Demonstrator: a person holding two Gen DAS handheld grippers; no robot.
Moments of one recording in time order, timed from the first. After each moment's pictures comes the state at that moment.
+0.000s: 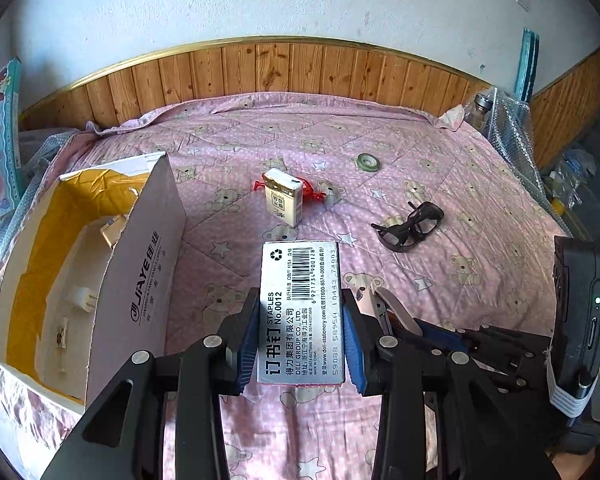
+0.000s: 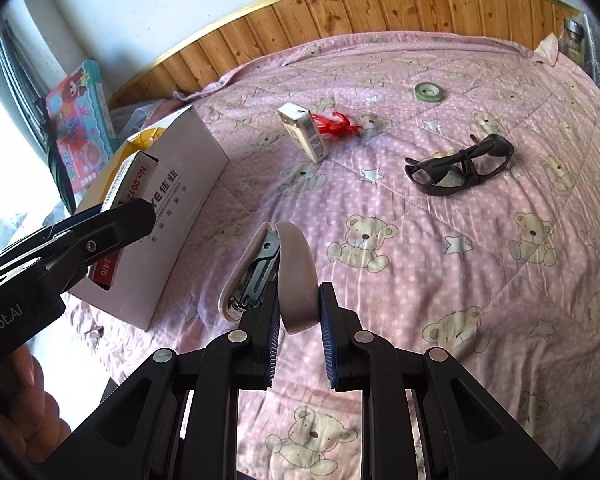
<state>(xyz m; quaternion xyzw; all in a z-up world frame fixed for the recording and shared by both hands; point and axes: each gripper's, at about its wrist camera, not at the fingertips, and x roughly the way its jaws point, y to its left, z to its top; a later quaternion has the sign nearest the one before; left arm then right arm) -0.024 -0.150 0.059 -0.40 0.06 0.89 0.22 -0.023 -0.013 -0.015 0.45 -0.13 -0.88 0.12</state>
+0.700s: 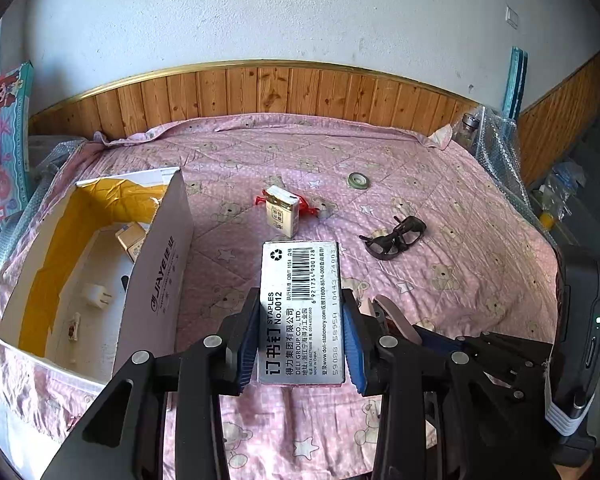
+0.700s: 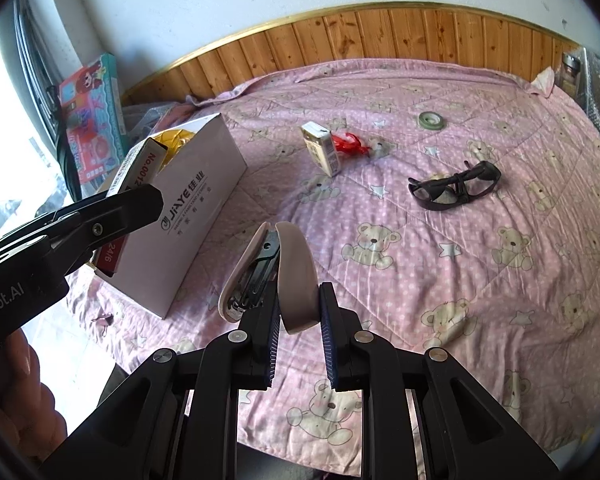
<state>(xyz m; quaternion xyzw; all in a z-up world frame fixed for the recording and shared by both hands) 0.009 -0.172 0.087 -0.37 0.04 0.90 0.22 0.014 -0.036 0.020 0.42 -0.09 -0.90 0.12</state>
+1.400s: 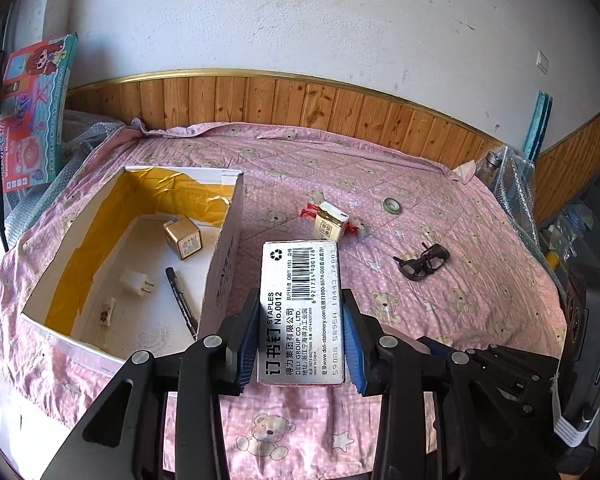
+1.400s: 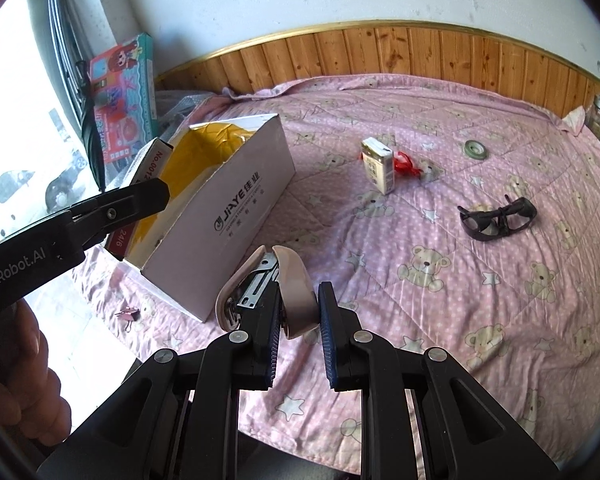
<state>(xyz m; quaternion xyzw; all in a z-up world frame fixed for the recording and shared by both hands) 0.003 -0.248 0.098 -0.36 -0.02 0.91 0.19 0.010 -0.097 0.042 0.41 -0.05 -0.90 0.16</state>
